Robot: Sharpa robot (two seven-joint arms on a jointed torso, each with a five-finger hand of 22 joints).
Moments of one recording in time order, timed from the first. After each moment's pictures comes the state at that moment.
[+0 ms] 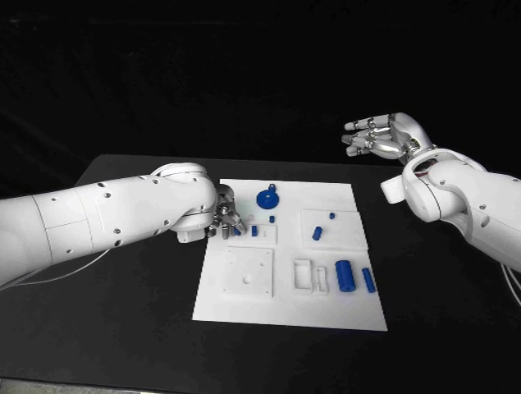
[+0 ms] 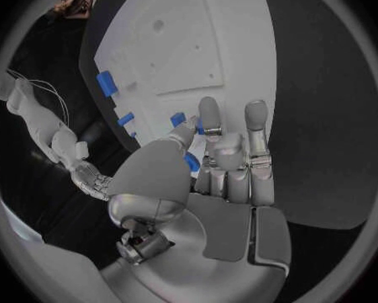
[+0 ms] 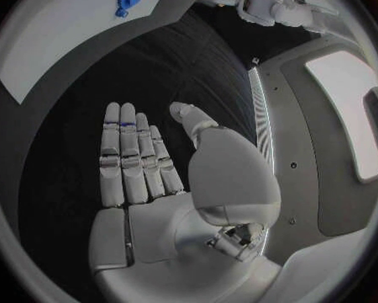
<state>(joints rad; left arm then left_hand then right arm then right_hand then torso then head) 1.45 -0.56 -0.23 1.29 -0.99 0.12 -0.61 1.16 0.07 0.26 -0.07 0.23 1.07 0.04 0.27 0.79 1.47 -0.06 0.53 0.24 1.42 -0.12 1.24 0.73 0.02 1.30 -0.14 0.43 1.31 1.12 -0.74 0.33 1.21 -0.83 -0.36 0.17 1.25 -0.13 0.27 -0.07 0.52 0.94 0.16 0.06 0.06 1.17 0.11 0.06 0.06 1.28 0.08 0.07 0.08 0.10 1.18 0.08 0.08 0.07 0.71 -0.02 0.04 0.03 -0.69</state>
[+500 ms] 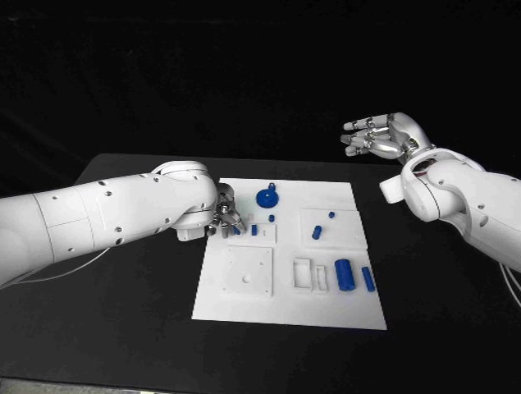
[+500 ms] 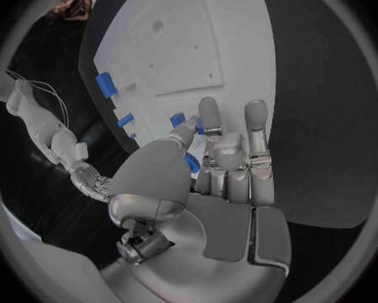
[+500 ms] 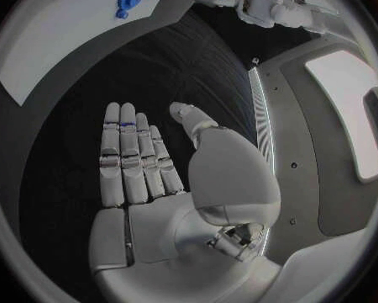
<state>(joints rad) 1.45 -0.55 -0.23 1.28 -1.00 0.14 -0.62 1.16 0.07 0.26 -0.07 0.21 1.07 0.04 0.28 0.79 1.47 -0.06 0.53 0.24 1.42 -0.12 1.24 0.72 0.02 1.30 -0.14 0.43 1.31 1.12 -0.74 0.33 1.21 -0.83 -0.36 0.17 1.25 -0.13 0.27 -0.07 0.52 0.94 0.16 0.06 0.06 1.17 0.11 0.06 0.06 1.28 0.08 0.07 0.08 0.10 1.18 0.08 0.08 0.07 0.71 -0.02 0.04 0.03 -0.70</state>
